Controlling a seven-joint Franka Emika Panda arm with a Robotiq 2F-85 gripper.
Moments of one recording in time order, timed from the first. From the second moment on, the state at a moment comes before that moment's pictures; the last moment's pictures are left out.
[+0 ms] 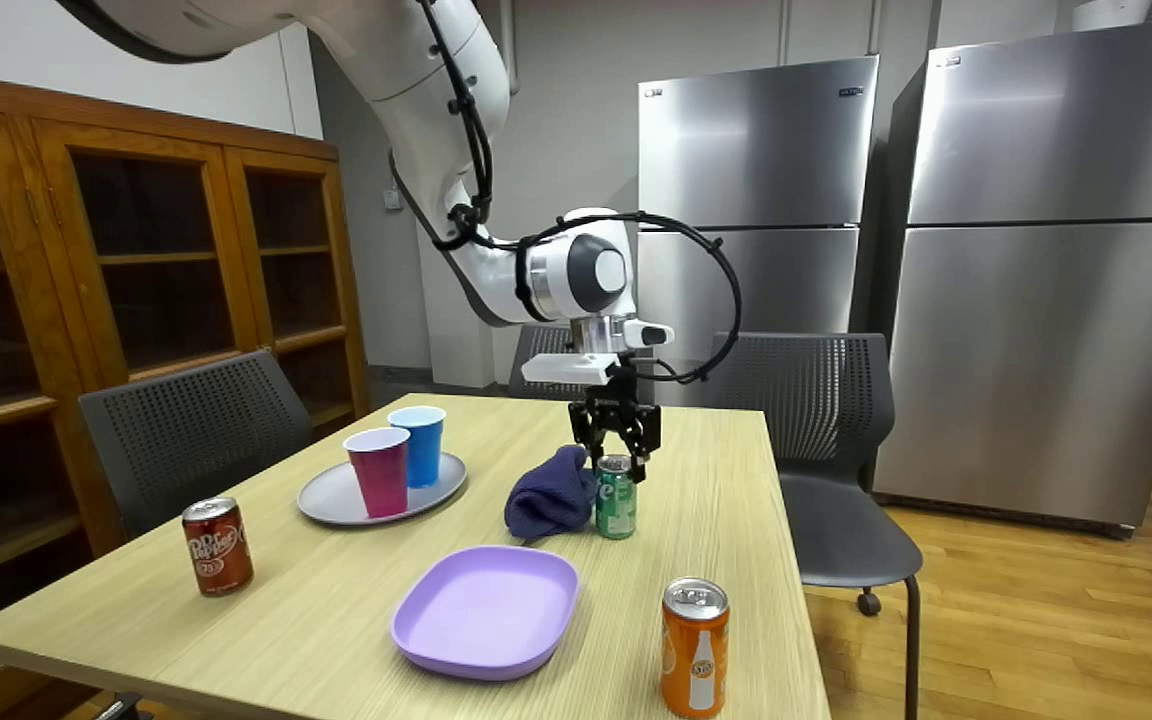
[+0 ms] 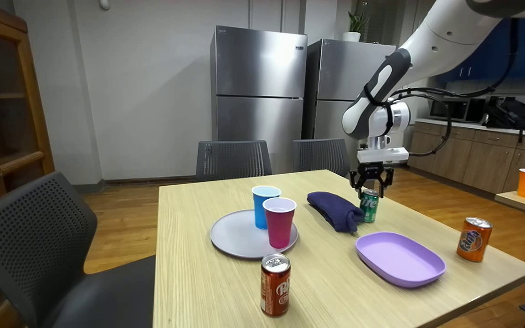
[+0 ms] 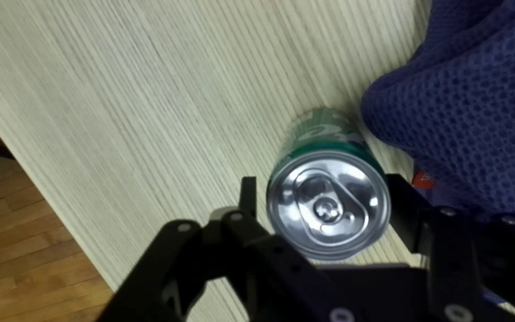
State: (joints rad) arm -0.13 0.82 -0.18 -1.57 -0.02 2.32 0.20
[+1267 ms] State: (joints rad) arm -0.12 0.62 -0.16 -1.74 -0.02 2.29 0.02
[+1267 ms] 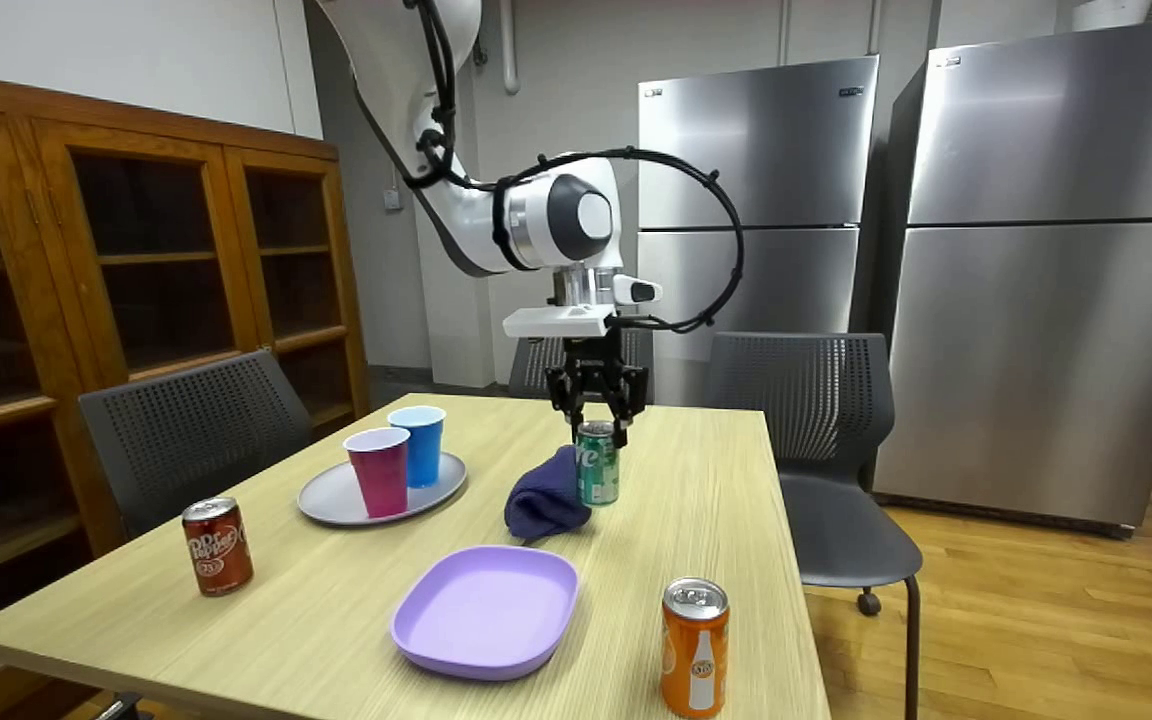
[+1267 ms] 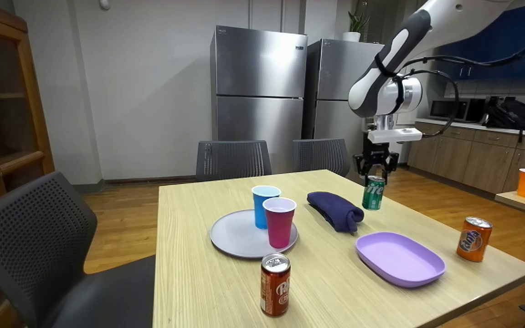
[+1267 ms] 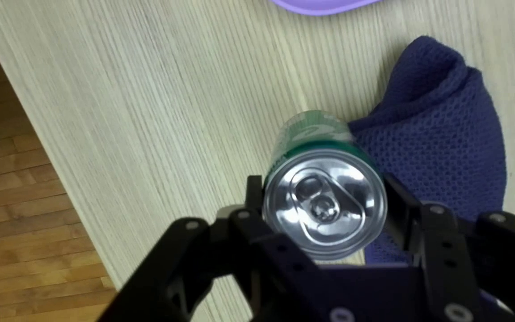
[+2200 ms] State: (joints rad) arm -0.12 0.39 -0.08 -2.08 -0.07 2.35 -0.27
